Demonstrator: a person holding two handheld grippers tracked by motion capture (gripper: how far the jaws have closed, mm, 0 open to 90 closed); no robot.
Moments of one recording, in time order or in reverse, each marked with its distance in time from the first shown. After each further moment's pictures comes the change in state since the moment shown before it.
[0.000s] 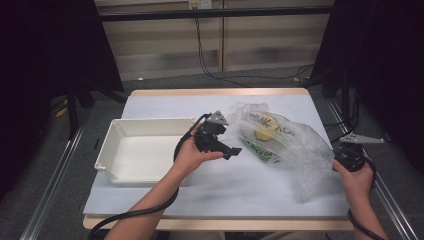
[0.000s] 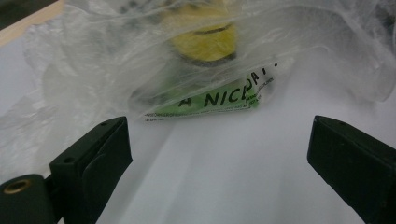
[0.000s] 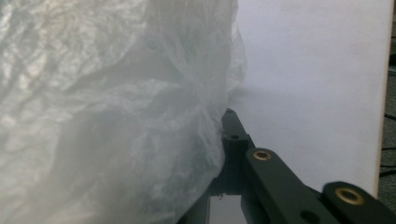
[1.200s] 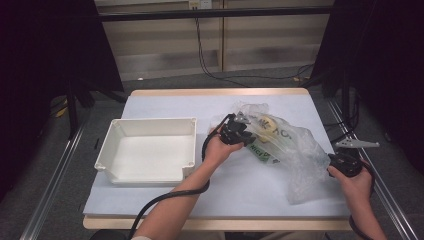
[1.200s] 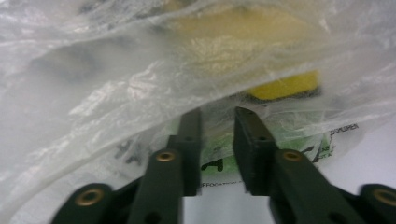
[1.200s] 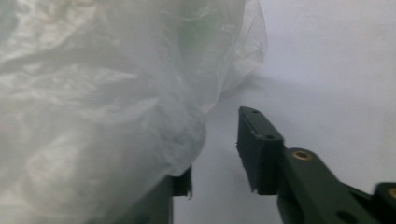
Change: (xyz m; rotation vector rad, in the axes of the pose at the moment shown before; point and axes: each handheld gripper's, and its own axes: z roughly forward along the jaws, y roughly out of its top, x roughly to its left) left arm 0.021 0.006 0.094 -0.026 0.016 -0.014; right arm 0.010 -0.008 -0.002 0.046 0.009 -0.023
